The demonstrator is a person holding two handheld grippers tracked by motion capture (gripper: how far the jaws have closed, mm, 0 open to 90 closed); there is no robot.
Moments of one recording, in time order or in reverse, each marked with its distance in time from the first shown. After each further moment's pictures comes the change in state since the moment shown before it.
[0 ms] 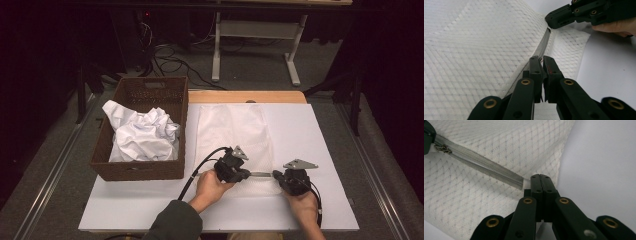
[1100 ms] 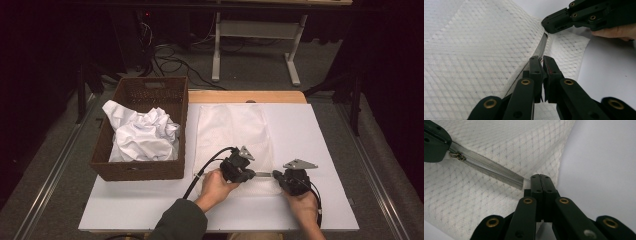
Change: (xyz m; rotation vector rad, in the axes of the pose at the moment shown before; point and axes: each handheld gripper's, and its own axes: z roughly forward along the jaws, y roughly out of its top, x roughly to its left) left arm -0.007 0.010 0.012 0.011 0.007 0.022; right arm 0.000 0.000 0.000 0.001 -0.002 0.000
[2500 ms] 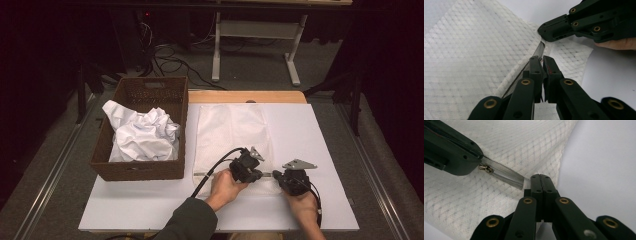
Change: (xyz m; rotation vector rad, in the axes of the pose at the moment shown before) left arm -0.009 0.014 0.022 0.018 0.014 -0.001; right arm 0.001 0.000 0.000 0.005 -0.008 -0.011
